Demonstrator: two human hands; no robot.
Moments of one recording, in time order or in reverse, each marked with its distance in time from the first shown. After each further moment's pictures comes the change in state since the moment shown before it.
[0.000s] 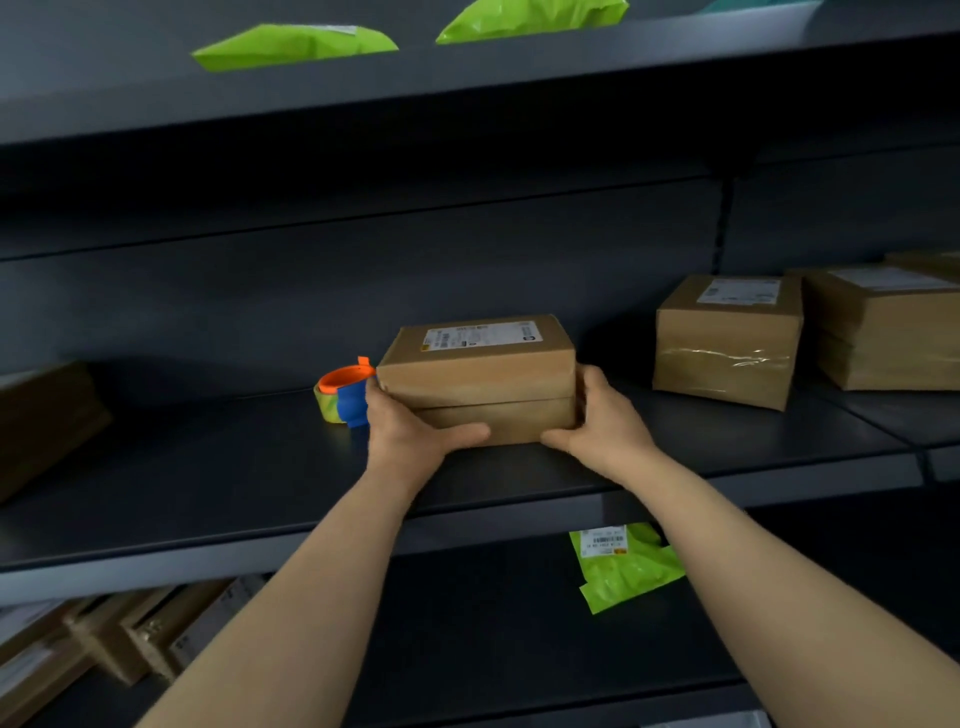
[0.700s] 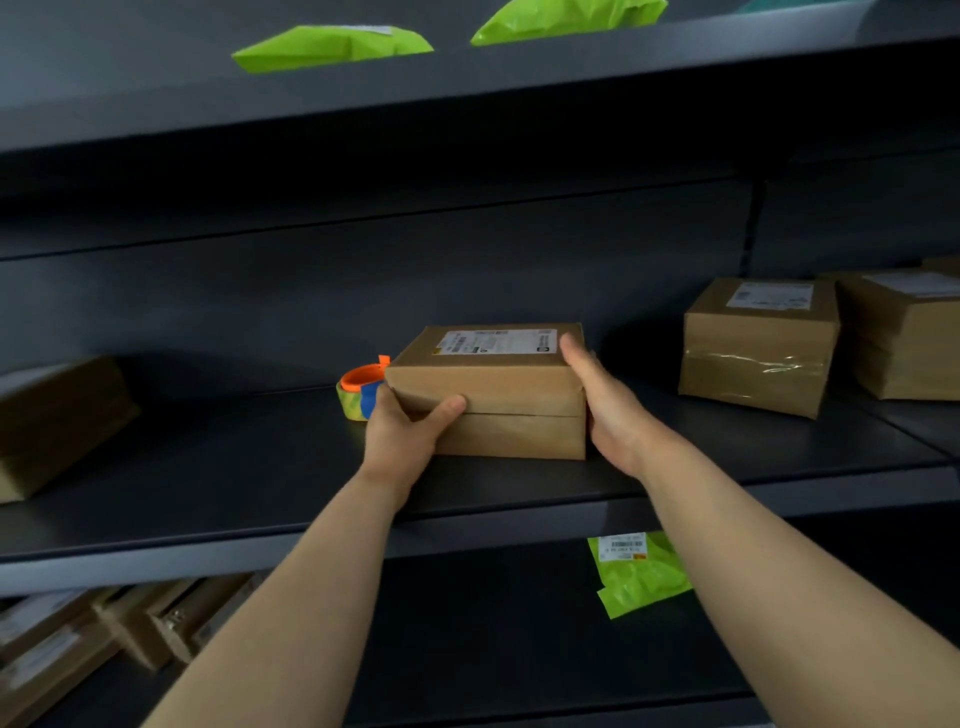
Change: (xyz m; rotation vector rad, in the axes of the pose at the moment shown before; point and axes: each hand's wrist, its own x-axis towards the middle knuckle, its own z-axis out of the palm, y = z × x) left_hand 0.012 -0.015 -0.021 -0.239 -0.076 -0.037; right_hand 0.012 -0.034 0.005 0.771 -0.249 0.183
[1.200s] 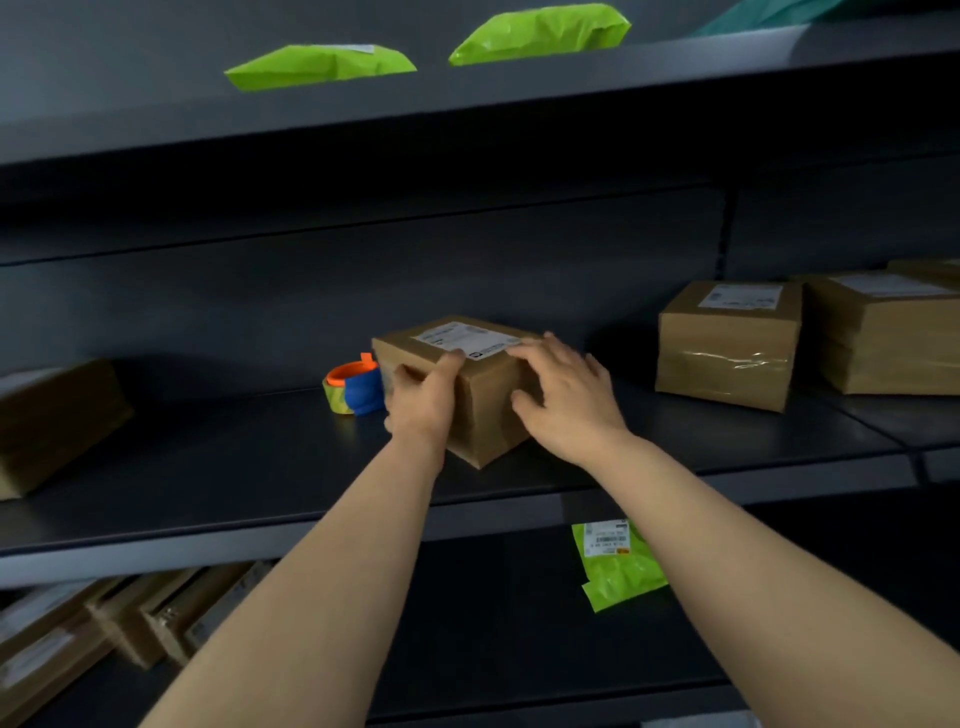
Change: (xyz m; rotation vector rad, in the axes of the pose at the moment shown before) left_hand 0.003 0.036 0.041 -0.180 0.099 -0.277; right_hand -0.030 -0.010 0.011 -1.186 0.217 -0.518
